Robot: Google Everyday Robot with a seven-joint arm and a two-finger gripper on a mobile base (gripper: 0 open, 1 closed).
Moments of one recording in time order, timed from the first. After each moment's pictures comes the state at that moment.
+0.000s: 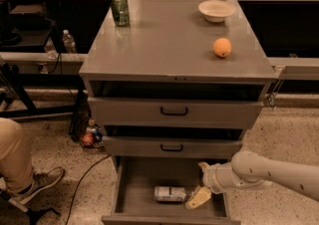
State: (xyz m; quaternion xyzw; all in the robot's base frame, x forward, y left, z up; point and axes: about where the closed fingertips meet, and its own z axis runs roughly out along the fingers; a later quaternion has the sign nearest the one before) arm 0.475 -0.136 0.396 -0.50 0.80 0.22 0.24
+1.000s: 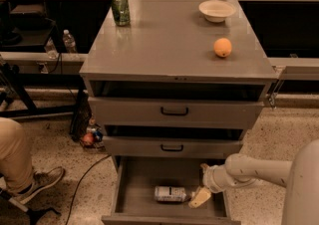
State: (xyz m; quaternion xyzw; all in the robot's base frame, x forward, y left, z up) arm 0.501 -0.162 0.321 -0.52 0.81 0.17 0.22
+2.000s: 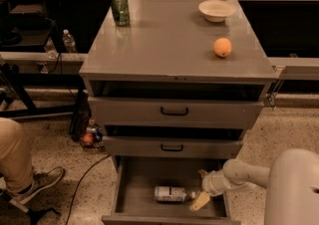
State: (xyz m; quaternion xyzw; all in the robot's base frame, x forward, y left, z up) arm 0.515 -0.172 0.232 -0.53 0.80 0.20 0.21
